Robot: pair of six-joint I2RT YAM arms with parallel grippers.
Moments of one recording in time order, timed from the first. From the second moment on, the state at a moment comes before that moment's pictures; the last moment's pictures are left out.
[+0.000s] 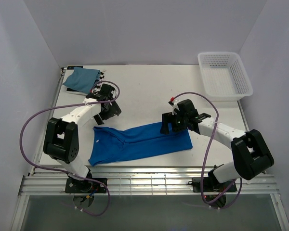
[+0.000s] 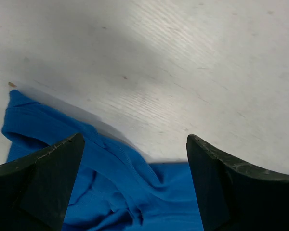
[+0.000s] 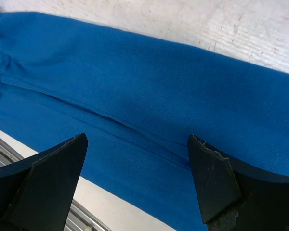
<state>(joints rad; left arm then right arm) -0.34 1.63 1.19 -0.72 -0.22 -0.81 0.53 1.40 0.78 -0.23 -0.28 0.25</state>
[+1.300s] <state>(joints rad) -0.26 2.10 1.55 -0.77 -0.27 -0.86 0.46 1.30 0.46 0.09 -0.28 0.50</state>
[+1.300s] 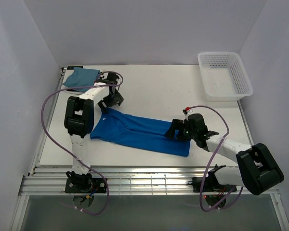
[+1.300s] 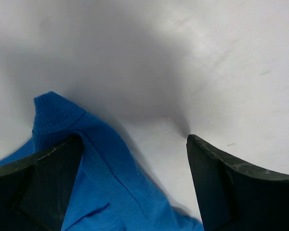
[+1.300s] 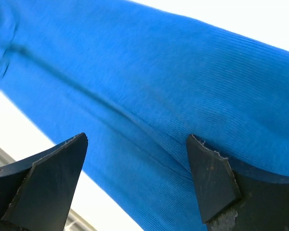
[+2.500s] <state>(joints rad) -0.40 2.60 2.34 -0.42 0.13 -0.94 1.03 1.15 0.66 -0.04 -0.17 0.75</state>
